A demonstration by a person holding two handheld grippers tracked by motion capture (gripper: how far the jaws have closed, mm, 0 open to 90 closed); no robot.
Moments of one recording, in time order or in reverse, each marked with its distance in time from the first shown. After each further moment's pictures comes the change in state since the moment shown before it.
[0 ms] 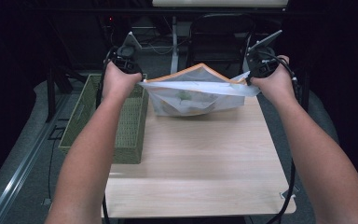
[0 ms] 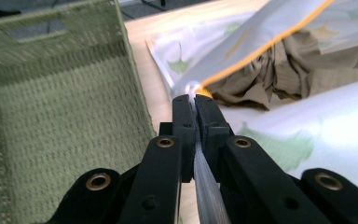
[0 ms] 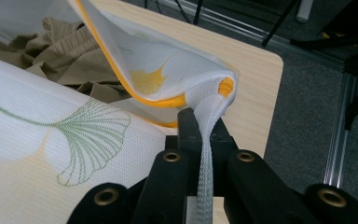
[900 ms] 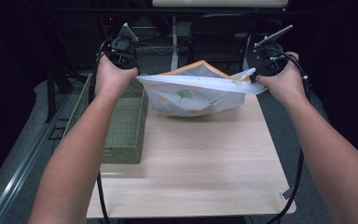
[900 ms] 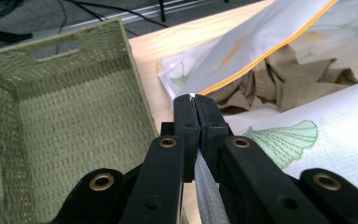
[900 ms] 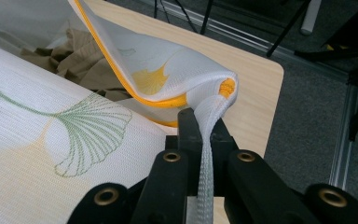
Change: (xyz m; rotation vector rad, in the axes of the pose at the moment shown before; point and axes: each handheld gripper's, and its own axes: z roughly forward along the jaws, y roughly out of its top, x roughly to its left) left arm -0.008 -0.006 -0.034 -0.044 0.002 0.051; right arm -0.001 -0.006 -0.030 -0.033 0.032 -0.026
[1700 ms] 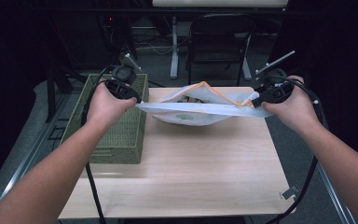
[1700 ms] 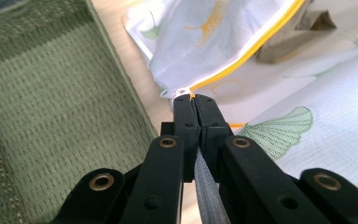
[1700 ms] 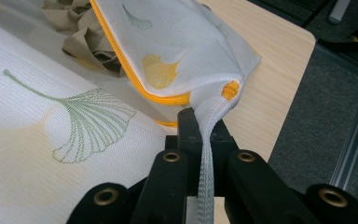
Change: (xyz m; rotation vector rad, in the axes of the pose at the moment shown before) left arm -0.020 -0.067 -0.003 0.104 -0.071 0.127; right arm 0.019 -0.061 -0.012 0.062 0.061 -0.107
